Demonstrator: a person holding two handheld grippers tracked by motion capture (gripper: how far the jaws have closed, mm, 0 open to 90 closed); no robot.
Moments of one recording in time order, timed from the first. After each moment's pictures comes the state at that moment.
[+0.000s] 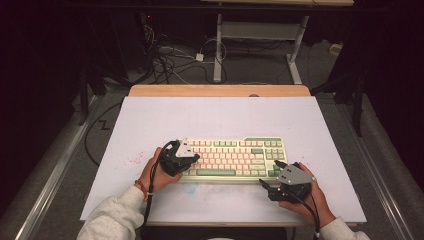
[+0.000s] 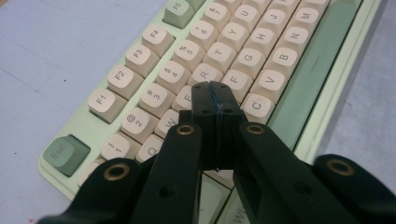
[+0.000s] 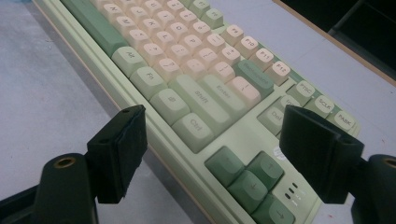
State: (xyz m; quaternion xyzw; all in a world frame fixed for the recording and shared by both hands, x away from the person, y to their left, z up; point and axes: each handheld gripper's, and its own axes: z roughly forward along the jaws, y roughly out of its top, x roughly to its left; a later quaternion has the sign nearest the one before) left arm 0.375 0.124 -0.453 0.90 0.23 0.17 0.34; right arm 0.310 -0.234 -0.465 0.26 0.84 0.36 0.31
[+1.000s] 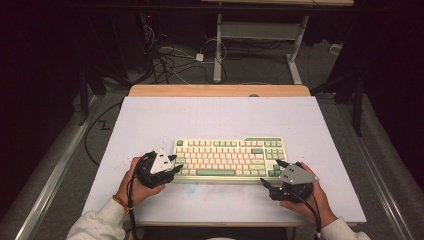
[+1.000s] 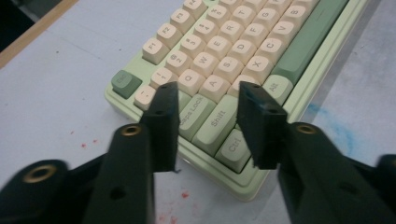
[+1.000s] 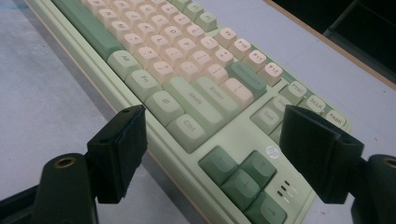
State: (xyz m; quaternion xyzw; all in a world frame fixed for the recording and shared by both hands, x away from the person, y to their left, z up) left arm 0.332 0.175 -0.458 0.87 0.24 0.25 0.34; right arm 0.310 -0.238 -0.462 0.26 0.83 0.37 0.31
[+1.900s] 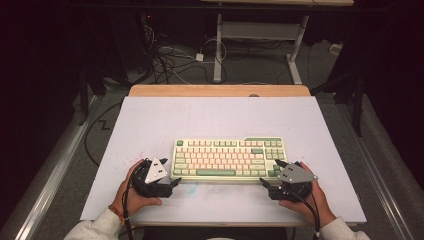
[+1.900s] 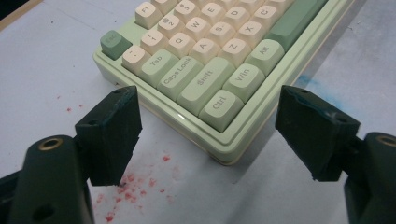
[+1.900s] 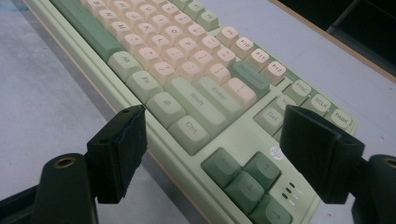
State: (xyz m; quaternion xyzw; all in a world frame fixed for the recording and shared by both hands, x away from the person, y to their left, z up) left arm 0.317 0.183 -0.473 0.86 0.27 0.23 0.36; right arm 0.312 -0.236 -0.463 0.27 0.84 0.37 0.31
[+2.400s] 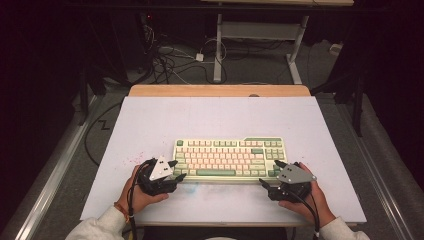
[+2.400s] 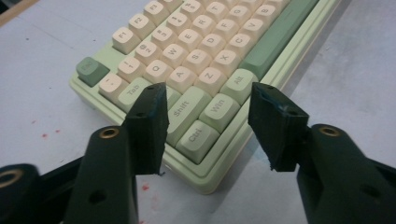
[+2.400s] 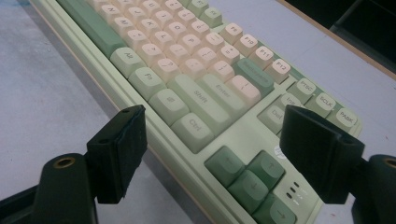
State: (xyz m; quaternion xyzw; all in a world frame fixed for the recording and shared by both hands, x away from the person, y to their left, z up) left arm 0.322 0.170 -0.465 0.87 0.25 0.20 0.37; right arm 0.312 -0.235 -0.465 0.26 0.84 0.37 0.31
